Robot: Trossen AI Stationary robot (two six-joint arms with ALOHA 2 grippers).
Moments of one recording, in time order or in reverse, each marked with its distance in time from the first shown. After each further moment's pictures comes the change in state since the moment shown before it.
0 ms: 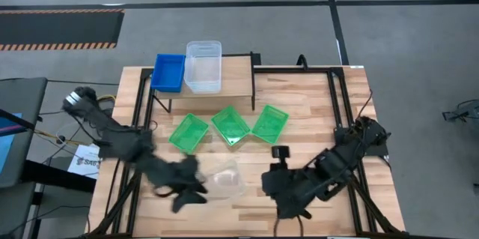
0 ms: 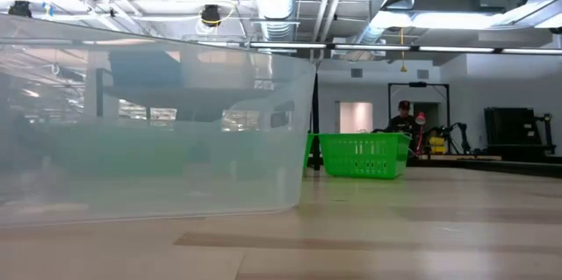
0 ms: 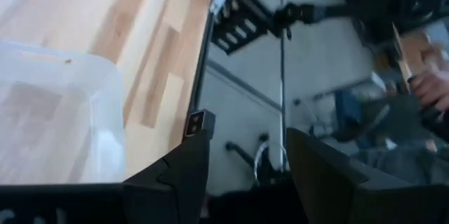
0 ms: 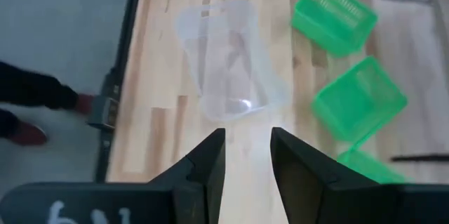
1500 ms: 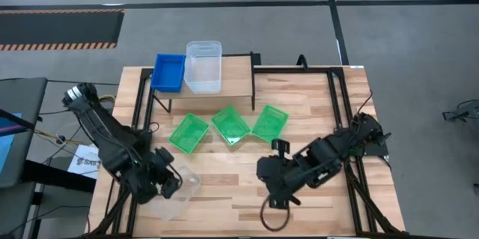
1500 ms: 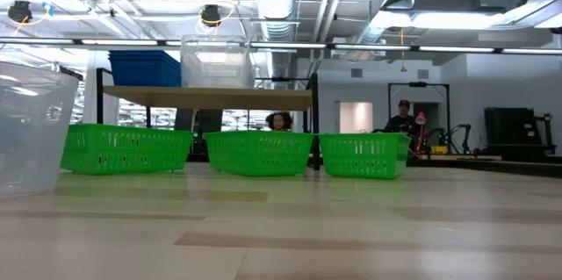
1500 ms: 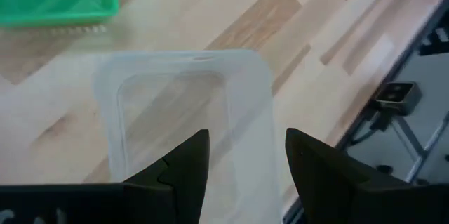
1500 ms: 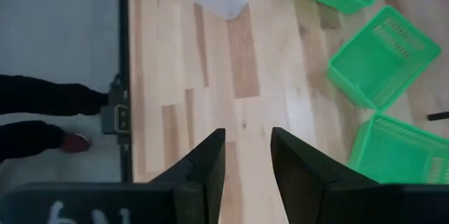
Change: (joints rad) left arm -0.227 -0.088 -0.124 -0.651 -0.258 -0.662; right arm -0.082 -0.004 0.000 -0.031 -0.149 0.160
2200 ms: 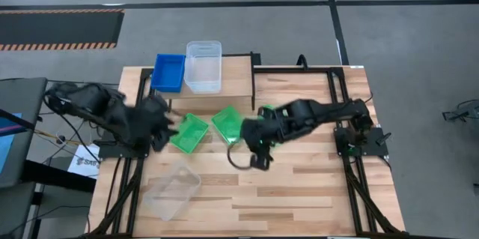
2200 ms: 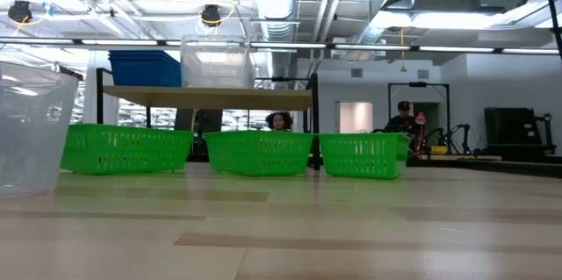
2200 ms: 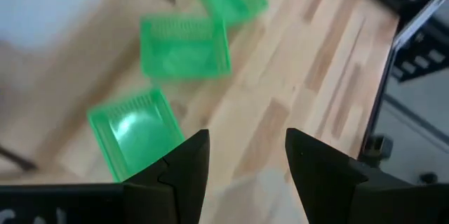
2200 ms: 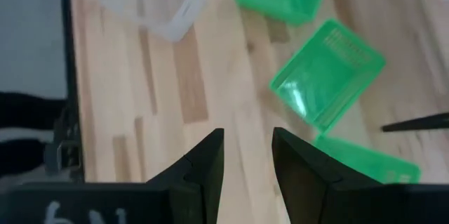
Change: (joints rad) left arm 0.498 -0.106 0.523 -0.375 0.060 0.808; right arm -0.302 0.000 0.000 0.029 -0.141 -0.187
